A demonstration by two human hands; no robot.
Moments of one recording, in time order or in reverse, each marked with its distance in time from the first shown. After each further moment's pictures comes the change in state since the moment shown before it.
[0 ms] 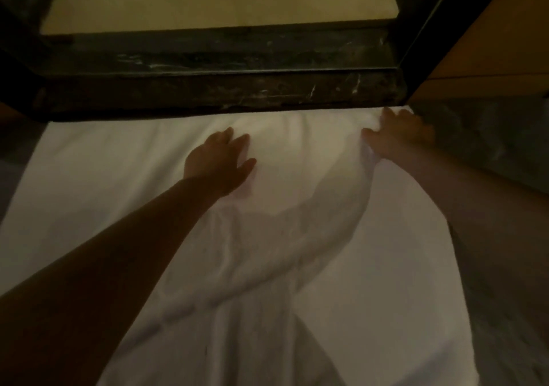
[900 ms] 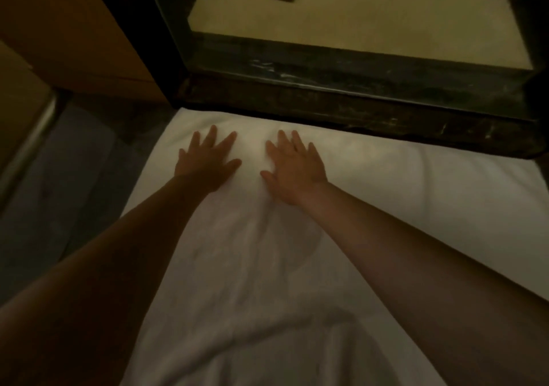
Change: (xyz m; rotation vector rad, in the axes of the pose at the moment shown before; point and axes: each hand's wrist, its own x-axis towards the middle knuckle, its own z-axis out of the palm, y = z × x) left_hand -0.039 -0.241 0.023 -0.109 -0.079 -0.313; right_hand -0.138 -0.326 0.041 -0.043 -0.001 -0.810
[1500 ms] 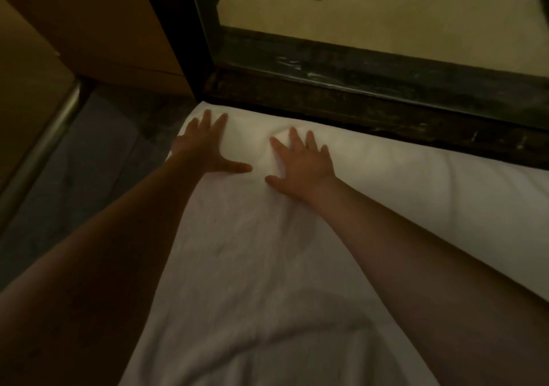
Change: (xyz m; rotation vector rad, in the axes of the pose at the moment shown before) left_hand 0.021 -0.051 -0.018 -0.076 -0.094 -0.040; right_hand 0.019 -0.021 -0.001 -0.023 -0.058 -0.011
